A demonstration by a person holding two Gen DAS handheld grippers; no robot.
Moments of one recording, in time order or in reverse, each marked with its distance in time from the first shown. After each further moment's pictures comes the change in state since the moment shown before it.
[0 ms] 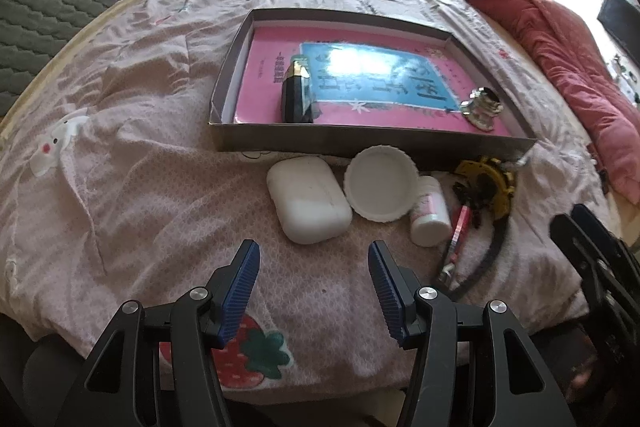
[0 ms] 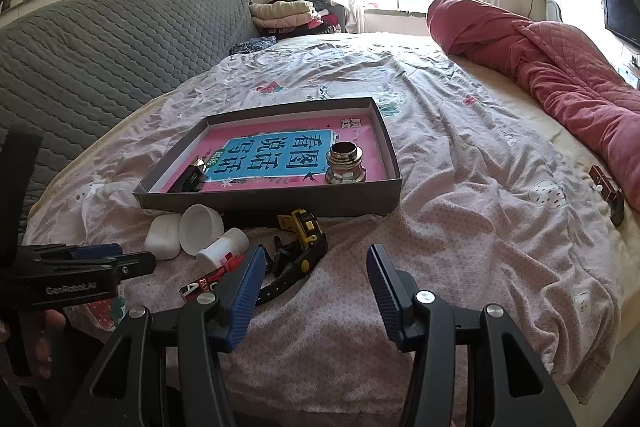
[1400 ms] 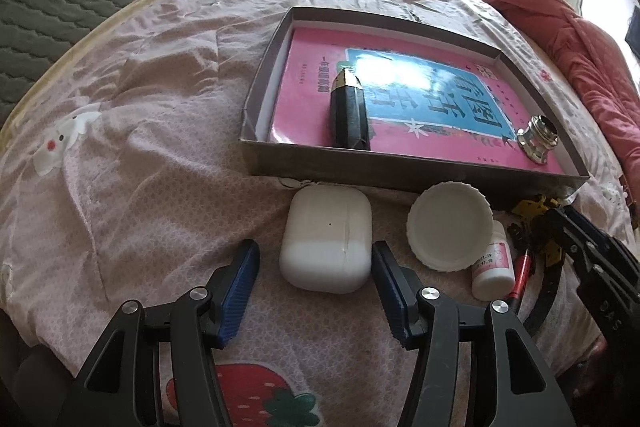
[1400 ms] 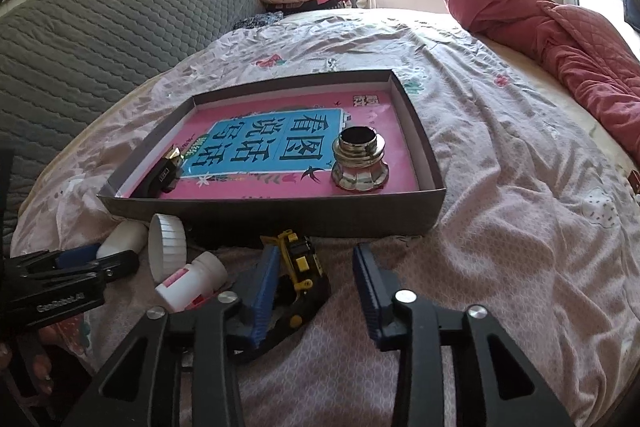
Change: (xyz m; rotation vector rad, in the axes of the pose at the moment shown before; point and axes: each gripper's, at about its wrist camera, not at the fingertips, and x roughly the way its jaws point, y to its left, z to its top) left arm 0.028 0.019 0.016 -0.074 -0.031 0.073; right arm 0.079 -0.003 0.019 -0.020 0.095 0.048
